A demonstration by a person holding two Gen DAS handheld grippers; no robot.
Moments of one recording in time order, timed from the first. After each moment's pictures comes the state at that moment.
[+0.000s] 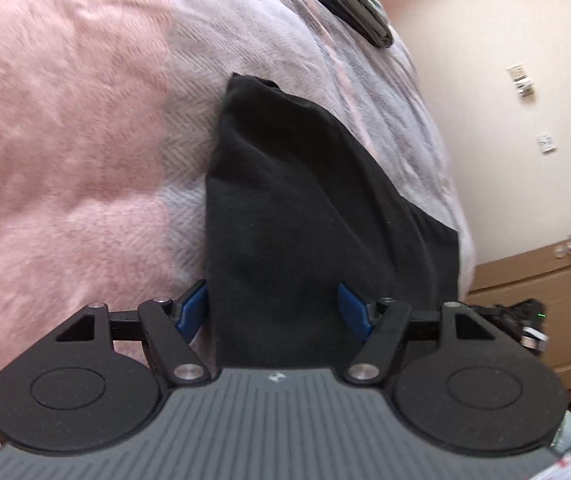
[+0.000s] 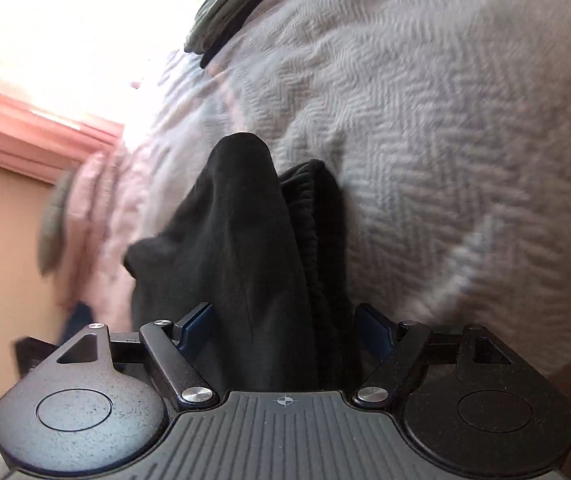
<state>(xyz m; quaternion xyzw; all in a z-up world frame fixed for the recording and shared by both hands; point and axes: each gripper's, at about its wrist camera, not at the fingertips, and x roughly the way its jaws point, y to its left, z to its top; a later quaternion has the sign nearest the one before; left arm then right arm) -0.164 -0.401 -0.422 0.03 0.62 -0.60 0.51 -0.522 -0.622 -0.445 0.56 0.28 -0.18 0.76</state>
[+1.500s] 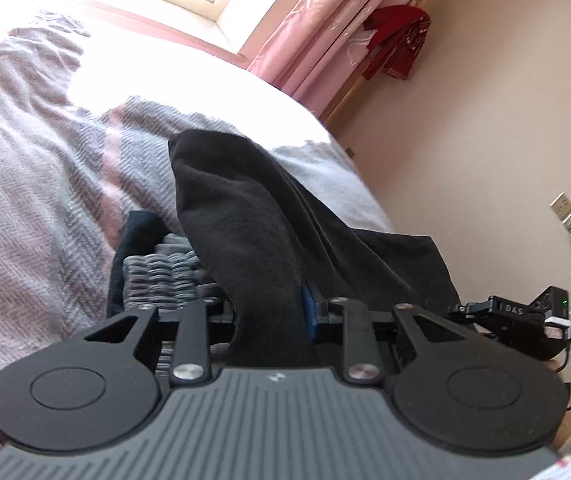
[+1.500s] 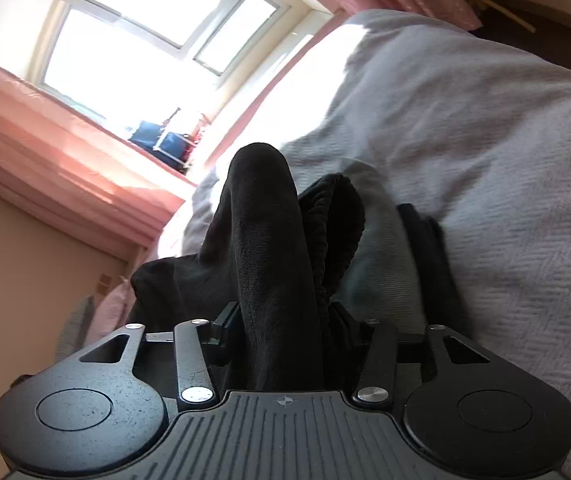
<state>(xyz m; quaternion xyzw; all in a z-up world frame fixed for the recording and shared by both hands) -0.039 -0.969 -0.347 -0.02 0.43 -0.60 0.67 -0.172 -1.199 -0.396 0.49 0.24 -0.14 0.83</state>
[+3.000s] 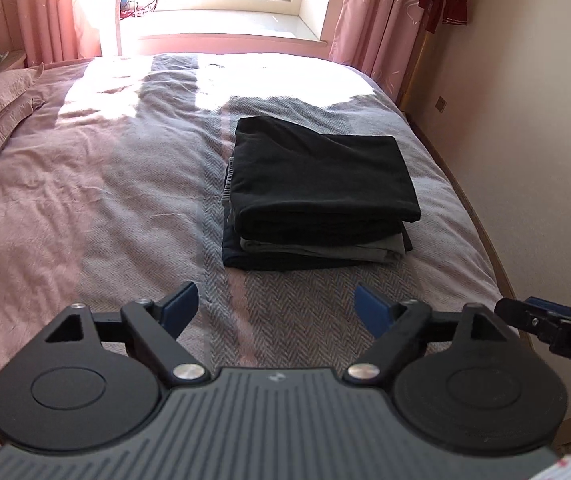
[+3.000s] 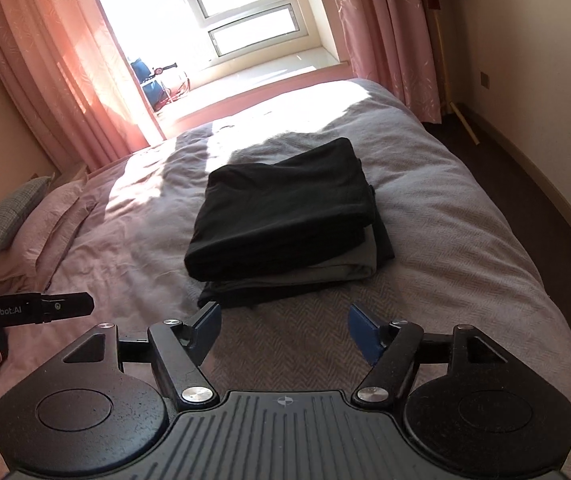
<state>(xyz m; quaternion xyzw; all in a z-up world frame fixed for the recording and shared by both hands) -0.291 -0.730 -0.126 0.15 0.40 -0.45 0.78 -0.363 -0.905 -0.203 0.26 0.32 -0.23 0.88</state>
